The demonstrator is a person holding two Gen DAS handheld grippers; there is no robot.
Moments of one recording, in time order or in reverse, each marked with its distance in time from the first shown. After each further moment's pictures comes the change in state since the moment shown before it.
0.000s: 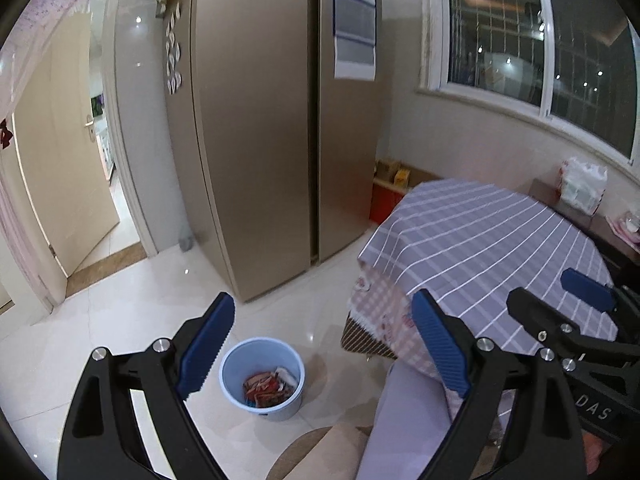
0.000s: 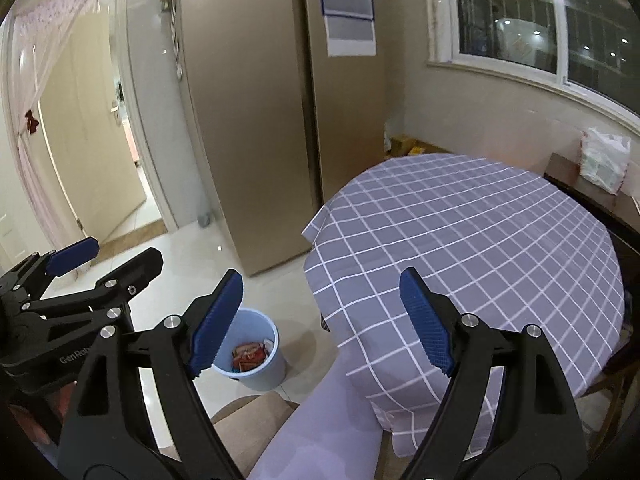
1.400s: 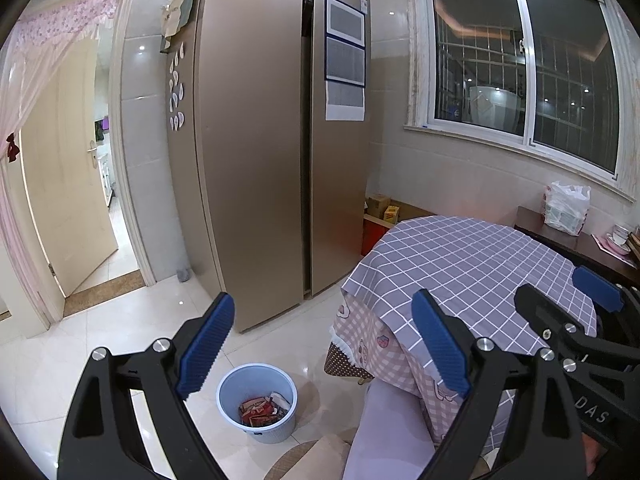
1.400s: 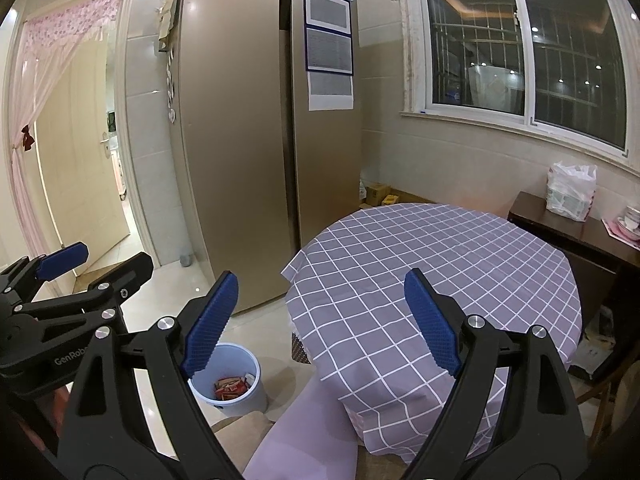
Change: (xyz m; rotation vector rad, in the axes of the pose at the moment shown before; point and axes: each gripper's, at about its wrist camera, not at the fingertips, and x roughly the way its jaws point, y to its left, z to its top) left arm -0.058 -0.013 -0.004 0.001 -0.122 -0.021; right arm -0.064 -0.004 -0.004 -0.016 -0.173 -0.080
